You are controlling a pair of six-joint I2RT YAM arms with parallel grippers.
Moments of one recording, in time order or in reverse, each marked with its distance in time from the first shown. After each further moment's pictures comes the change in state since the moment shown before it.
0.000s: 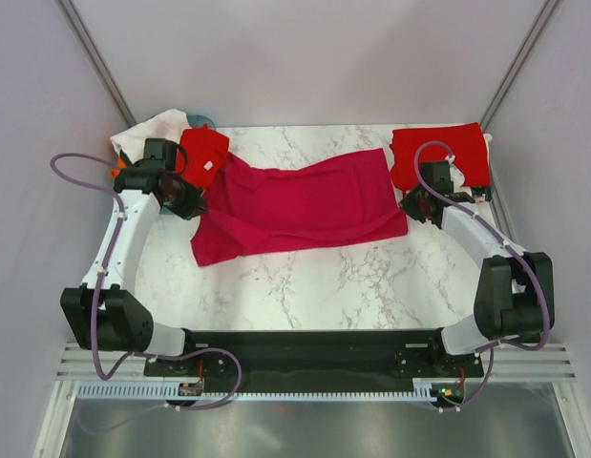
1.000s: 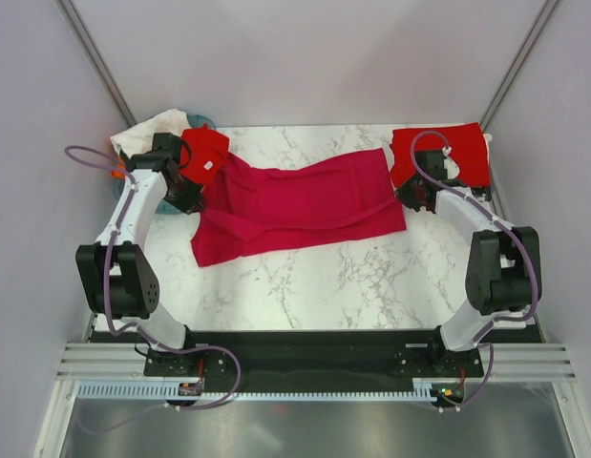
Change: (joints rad) left arm 0.040 0.234 0.090 0.014 -0.061 0.011; right arm -0.007 0.172 0.137 0.027 0.000 0.054
